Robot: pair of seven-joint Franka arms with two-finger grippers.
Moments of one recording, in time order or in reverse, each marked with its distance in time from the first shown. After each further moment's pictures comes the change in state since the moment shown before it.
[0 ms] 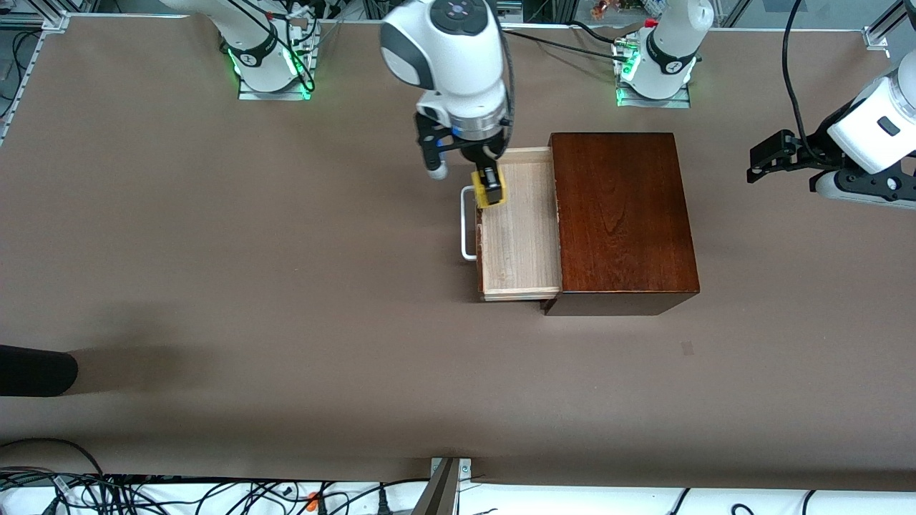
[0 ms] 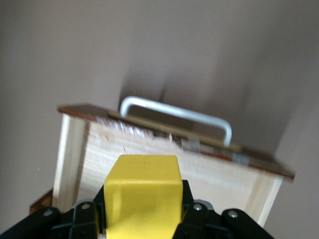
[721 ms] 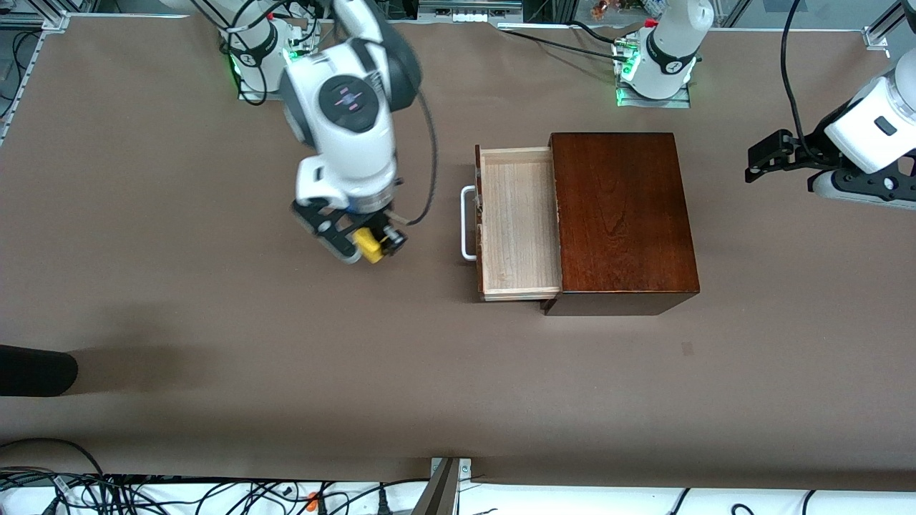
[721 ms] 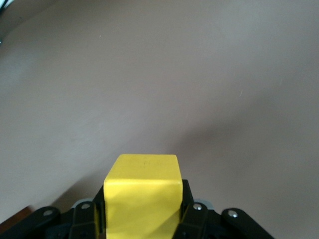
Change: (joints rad) left arm -0.002 0.000 -0.016 -0.001 0.000 -0.001 0.000; right arm -0.088 -0.003 -0.244 -0.061 0.002 -0.149 -0.953
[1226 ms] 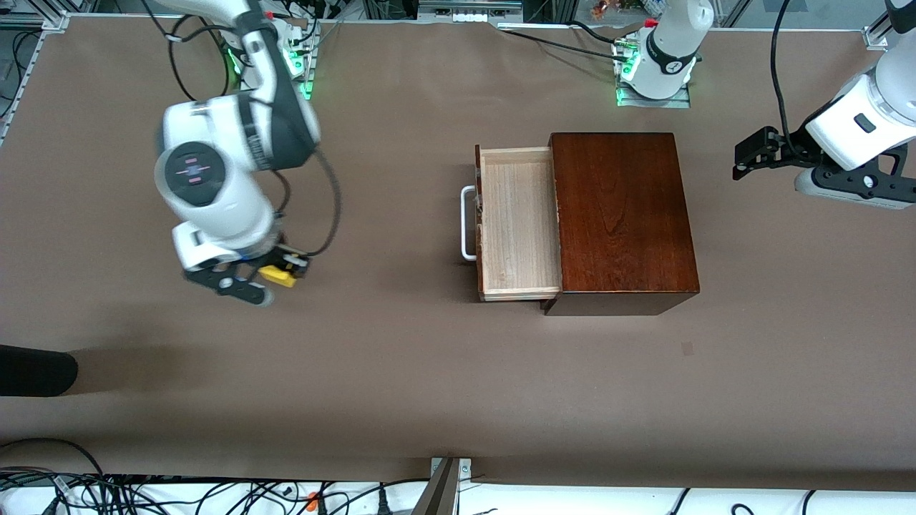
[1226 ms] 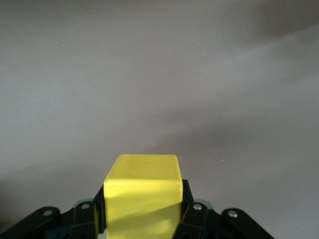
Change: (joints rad) left arm -0.002 0.000 -0.033 0.000 0.000 -0.001 0.000; right arm -0.185 -0.063 -0.066 -0.133 0.068 0.005 -0.655
